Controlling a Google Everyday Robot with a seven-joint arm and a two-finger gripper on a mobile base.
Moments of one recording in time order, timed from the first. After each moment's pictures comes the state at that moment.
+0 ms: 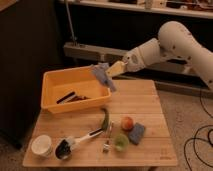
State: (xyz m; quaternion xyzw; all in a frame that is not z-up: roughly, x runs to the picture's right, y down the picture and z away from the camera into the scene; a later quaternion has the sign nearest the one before) arm 0.005 -0.061 0.568 -0.42 -0.29 0.45 0.73
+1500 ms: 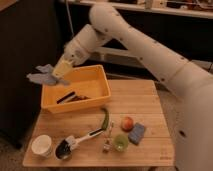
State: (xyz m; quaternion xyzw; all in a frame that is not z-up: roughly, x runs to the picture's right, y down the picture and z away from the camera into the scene) arm -0.213 -0.059 0.532 -0.44 -0.41 0.08 0.80
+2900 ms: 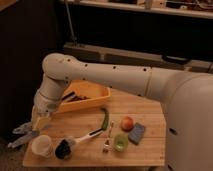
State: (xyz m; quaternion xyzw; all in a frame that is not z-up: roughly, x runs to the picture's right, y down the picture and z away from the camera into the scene) arm -0.268 0.132 0.544 -0.44 -0.39 -0.12 0.80
